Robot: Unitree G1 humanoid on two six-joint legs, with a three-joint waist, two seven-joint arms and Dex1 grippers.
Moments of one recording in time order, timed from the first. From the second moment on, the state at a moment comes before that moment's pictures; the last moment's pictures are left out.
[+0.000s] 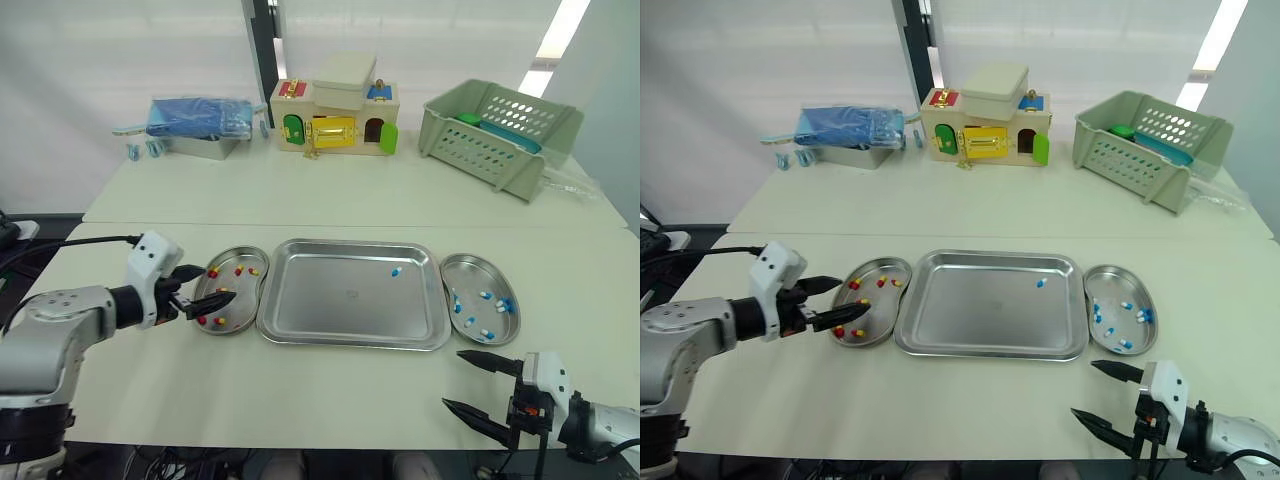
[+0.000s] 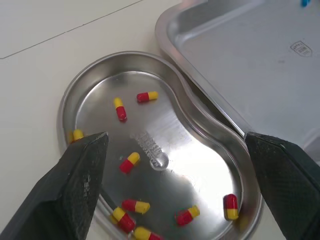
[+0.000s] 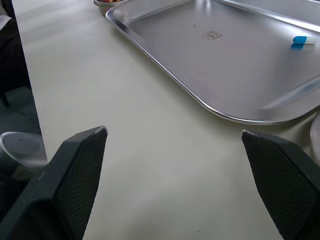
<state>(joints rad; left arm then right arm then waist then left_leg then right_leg) -0.13 0.89 0.38 -0.21 -0.44 0.78 -0.98 0.43 -0.70 -0.22 -0.40 0.50 0.13 1.05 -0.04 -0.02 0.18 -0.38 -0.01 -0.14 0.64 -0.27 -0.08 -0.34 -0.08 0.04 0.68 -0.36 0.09</state>
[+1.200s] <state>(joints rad) 0.48 0.88 0.80 -0.15 -0.38 0.46 -1.11 0.21 -0.97 -0.49 0.11 0.48 0.27 1.20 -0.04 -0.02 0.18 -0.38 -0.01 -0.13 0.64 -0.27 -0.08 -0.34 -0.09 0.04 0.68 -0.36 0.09</state>
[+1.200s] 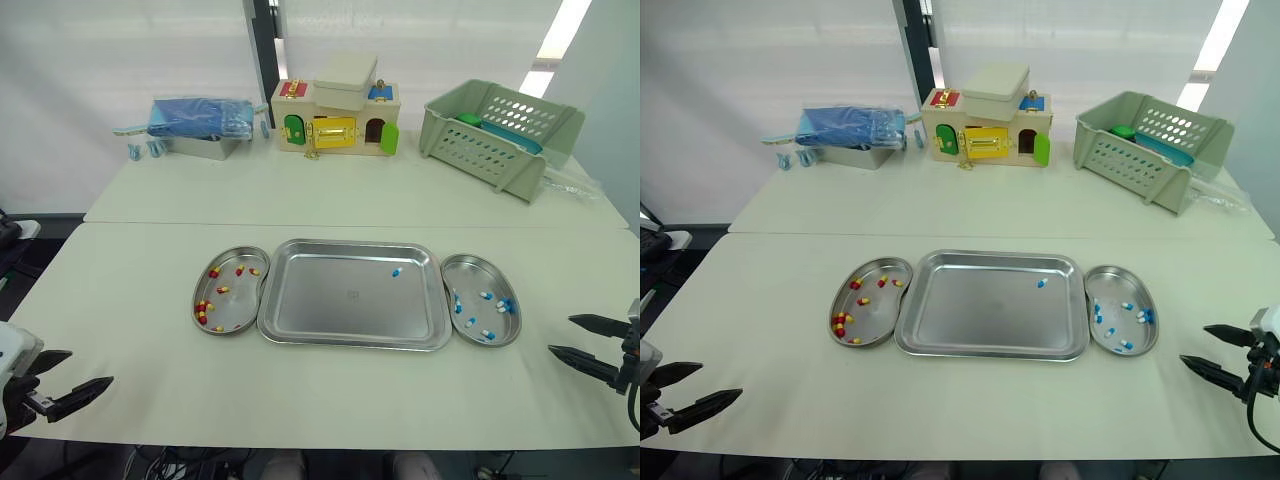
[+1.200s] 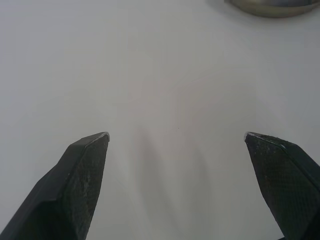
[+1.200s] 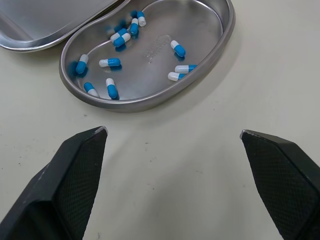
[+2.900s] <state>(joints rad) 0.68 0.35 0.24 -0.41 -0.51 -0.36 -1.10 -0.39 -0.61 0.06 -0.37 0.49 0.87 0.52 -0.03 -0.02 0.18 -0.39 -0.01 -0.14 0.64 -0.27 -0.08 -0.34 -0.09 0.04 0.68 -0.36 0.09</state>
